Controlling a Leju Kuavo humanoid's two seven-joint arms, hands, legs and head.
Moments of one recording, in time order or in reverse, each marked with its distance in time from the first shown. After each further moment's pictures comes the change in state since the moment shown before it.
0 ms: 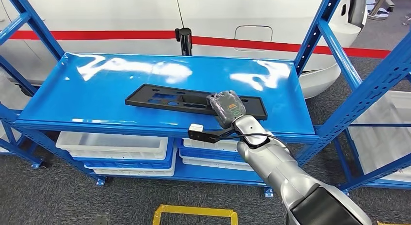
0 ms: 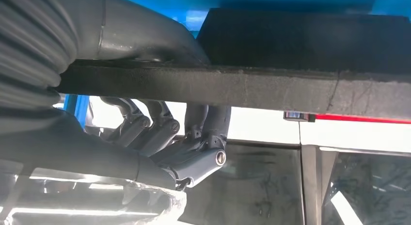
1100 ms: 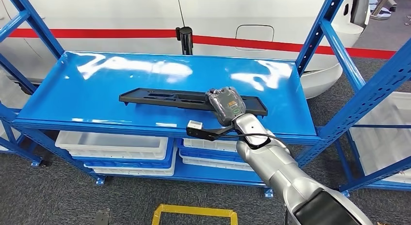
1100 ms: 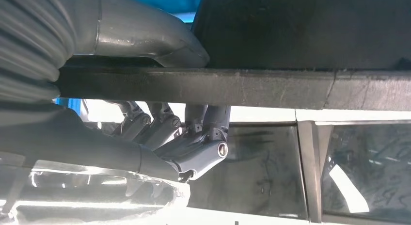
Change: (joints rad) left arm -0.017 0.006 -0.002 -0.001 -0.038 0.017 0.006; right arm 0.037 -0.026 -0.038 -0.140 0.015 -0.008 0.017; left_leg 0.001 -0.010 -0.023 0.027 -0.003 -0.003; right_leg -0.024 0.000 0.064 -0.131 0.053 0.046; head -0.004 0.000
